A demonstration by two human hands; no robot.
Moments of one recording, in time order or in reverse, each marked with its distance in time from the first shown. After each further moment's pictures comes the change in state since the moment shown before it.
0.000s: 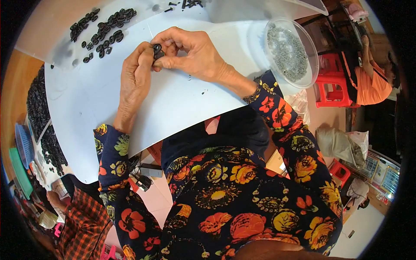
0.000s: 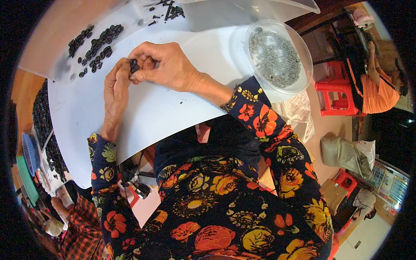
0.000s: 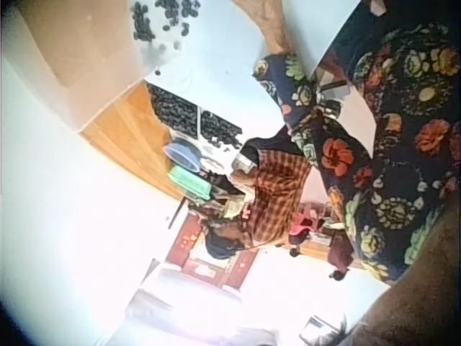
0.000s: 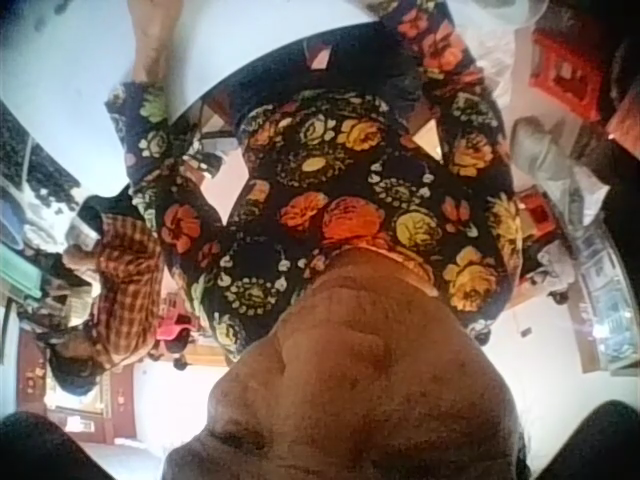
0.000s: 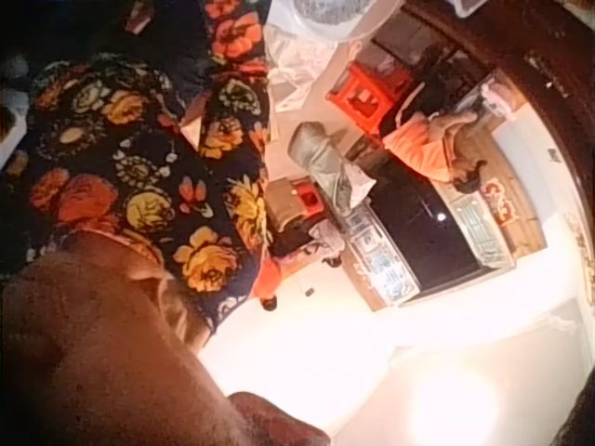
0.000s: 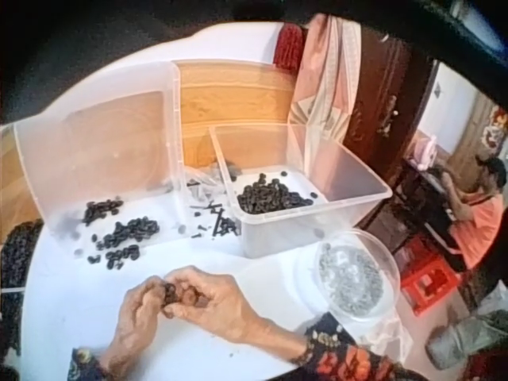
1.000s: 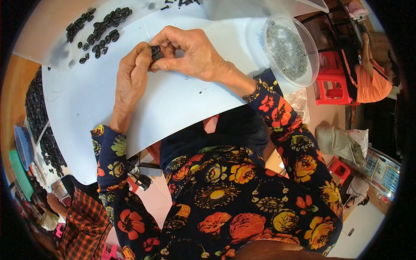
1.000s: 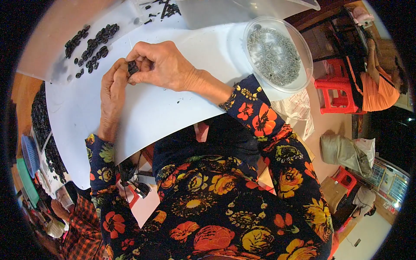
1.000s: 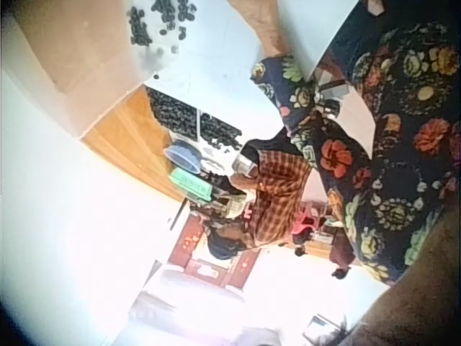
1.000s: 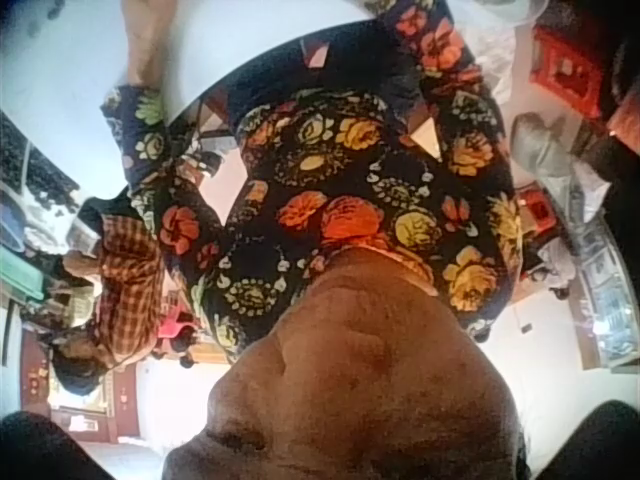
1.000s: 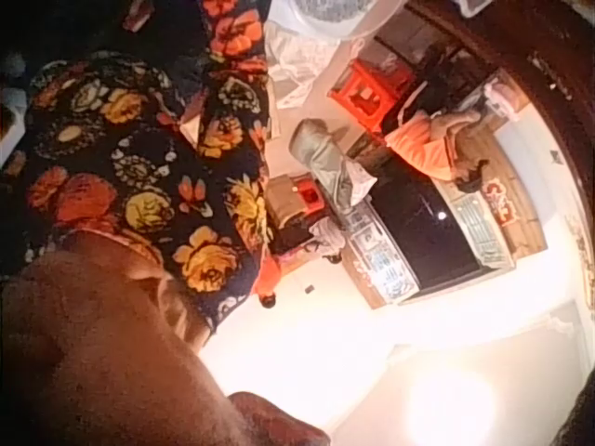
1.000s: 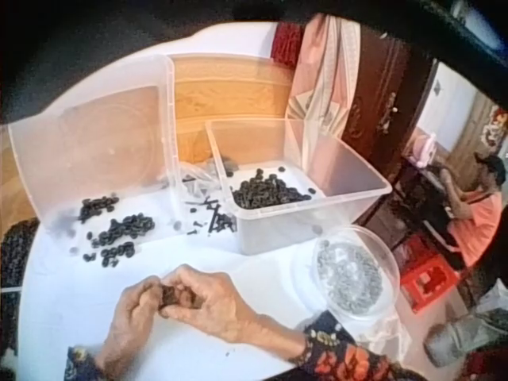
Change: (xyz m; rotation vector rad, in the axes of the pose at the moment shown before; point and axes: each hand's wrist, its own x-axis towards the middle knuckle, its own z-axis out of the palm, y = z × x) left_hand 0.000 -0.002 -0.010 0.169 -0.047 0.011; right_hand 0.000 -0.003 -0.003 -0.269 -0.062 -0.025
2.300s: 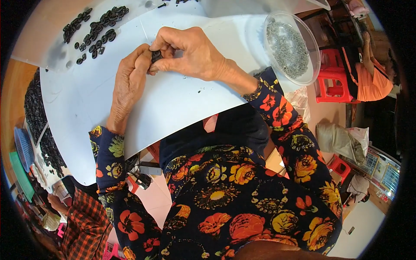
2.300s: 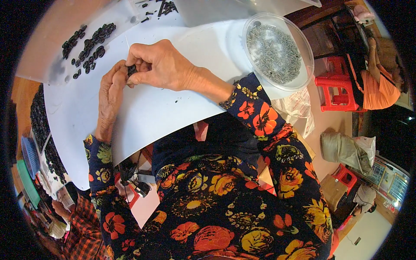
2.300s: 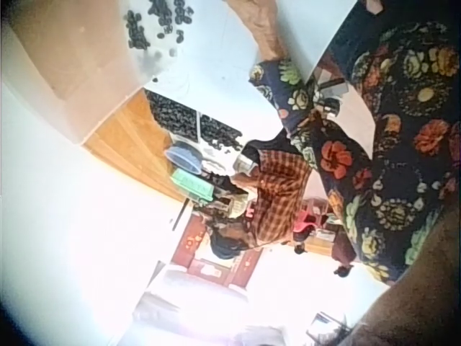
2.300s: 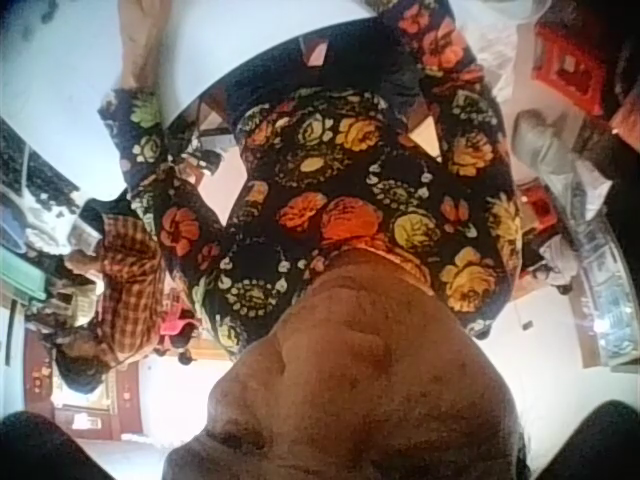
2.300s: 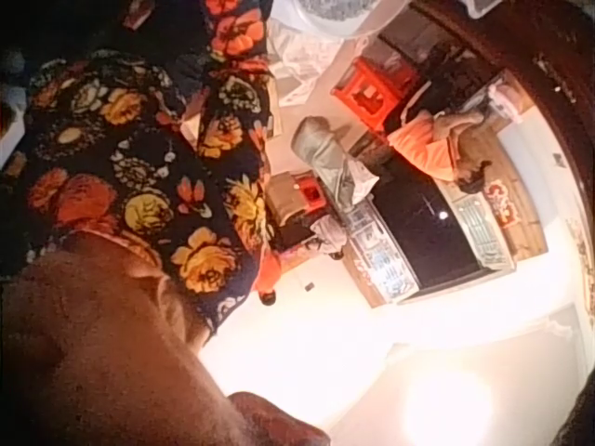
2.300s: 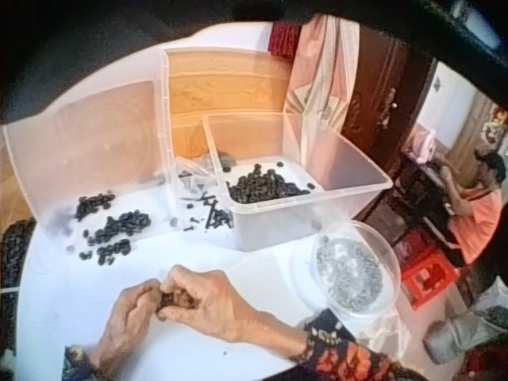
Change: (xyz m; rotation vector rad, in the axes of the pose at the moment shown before) left_hand -0.001 0.009 0.001 0.035 -0.110 -0.033; right_hand -0.001 0.002 0.000 0.031 0.013 -0.009
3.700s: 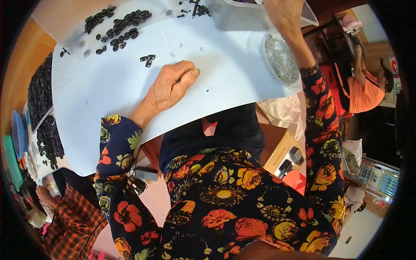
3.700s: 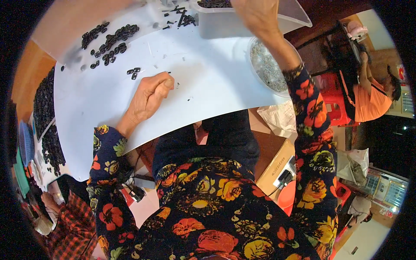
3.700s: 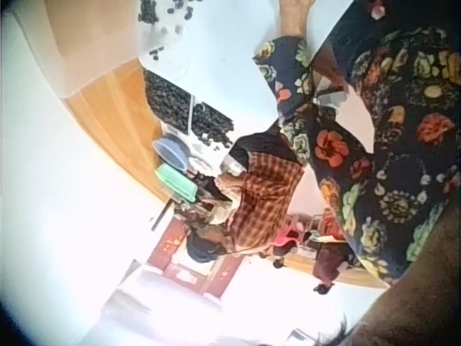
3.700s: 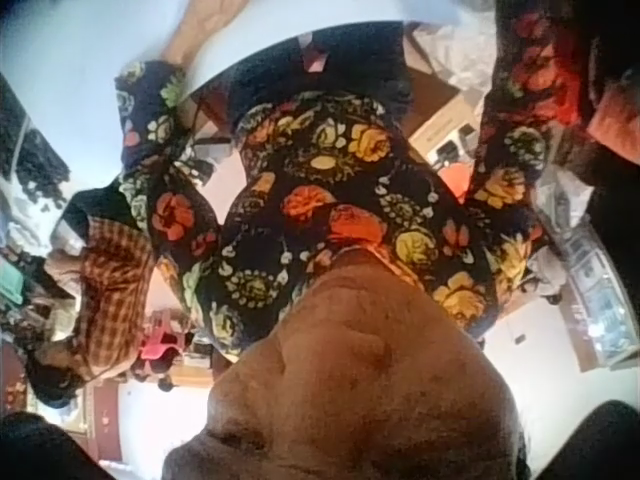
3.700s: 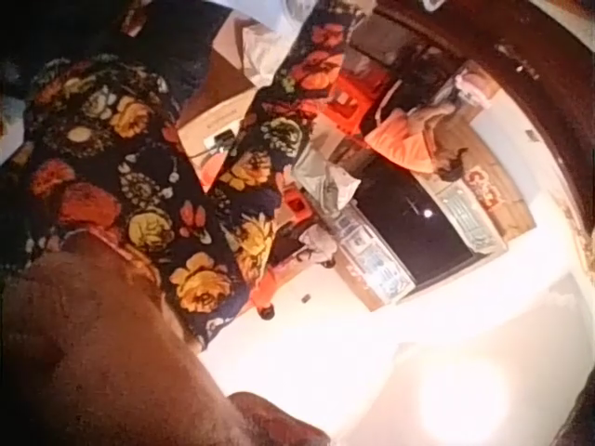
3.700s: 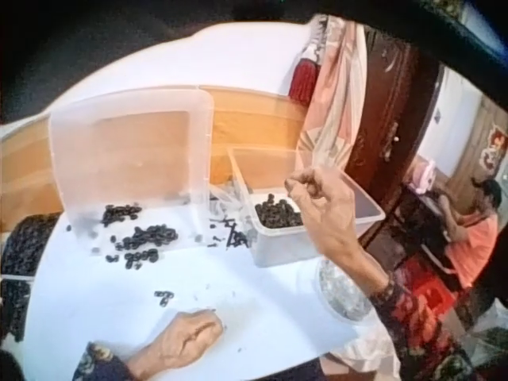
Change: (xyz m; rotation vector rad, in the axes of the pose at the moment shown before) left_hand -0.011 -0.002 0.028 0.039 -0.204 0.231; right_hand 0.048 -0.065 -0.124 -0.778 0.495 -0.380
